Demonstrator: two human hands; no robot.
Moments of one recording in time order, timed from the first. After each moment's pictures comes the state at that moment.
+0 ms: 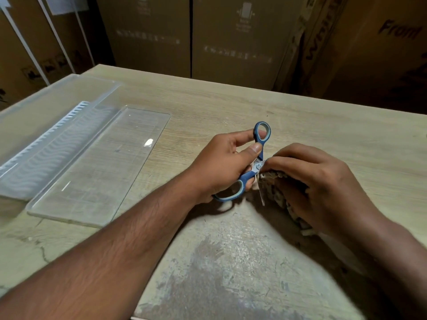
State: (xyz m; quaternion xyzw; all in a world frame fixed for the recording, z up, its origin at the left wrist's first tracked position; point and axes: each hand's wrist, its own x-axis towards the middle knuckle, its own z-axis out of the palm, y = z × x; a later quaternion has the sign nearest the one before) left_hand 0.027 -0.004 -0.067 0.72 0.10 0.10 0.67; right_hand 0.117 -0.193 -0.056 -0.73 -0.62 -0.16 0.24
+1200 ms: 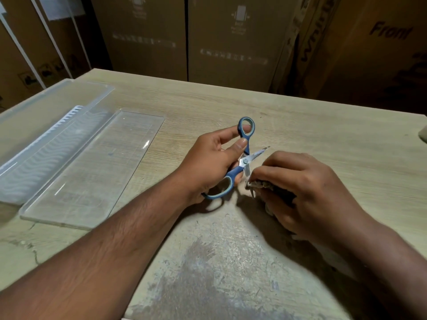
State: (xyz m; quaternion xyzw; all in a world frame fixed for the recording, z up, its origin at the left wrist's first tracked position) left_hand 0.028 -0.003 -0.066 0.72 0.15 0.14 0.66; right_hand 0.113 -0.195 -0.060 -0.74 -0.62 -0.15 0.21
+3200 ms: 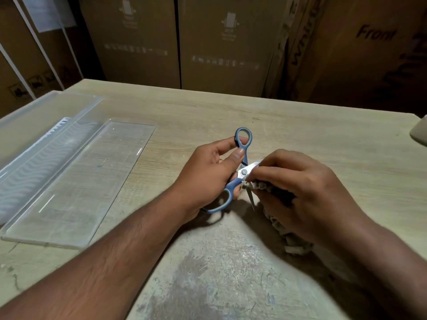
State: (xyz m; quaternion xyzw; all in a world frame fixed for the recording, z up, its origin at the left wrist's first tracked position) left_hand 0.032 -0.007 -0.077 0.71 0.11 0.14 0.68; right_hand 0.120 -0.199 -0.061 -0.74 -0.60 -0.17 0.26
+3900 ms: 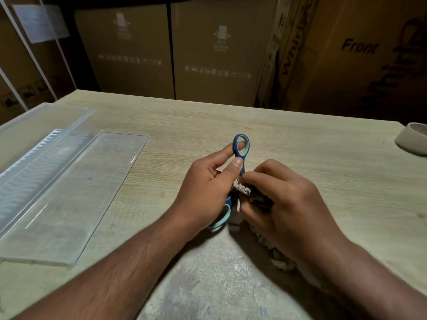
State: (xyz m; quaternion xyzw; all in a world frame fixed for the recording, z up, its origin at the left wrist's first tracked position) left_hand 0.033 -0.028 -0.076 0.70 0.09 0.20 0.68; right_hand 0.099 -0.188 -0.065 -0.78 -0.52 -0.18 0.30
